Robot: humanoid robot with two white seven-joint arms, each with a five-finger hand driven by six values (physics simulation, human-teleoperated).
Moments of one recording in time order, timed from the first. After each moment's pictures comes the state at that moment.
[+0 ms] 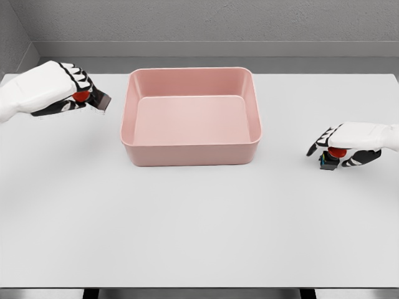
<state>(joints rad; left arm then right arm) -0.63 1.00 -0.64 -1.51 -0.43 -0.61 -0.03 -0.92 -1.08 1.19 -1.32 0.17 -0.61 0.42</state>
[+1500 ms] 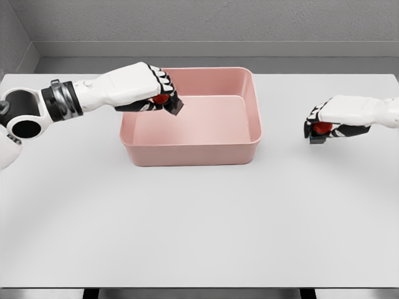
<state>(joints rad) -0.82 0.65 -0.79 -1.40 -0.42 -0.61 -0.23 -0.98 -1.01 1.11 -1.32 0.17 -0.61 0.42</state>
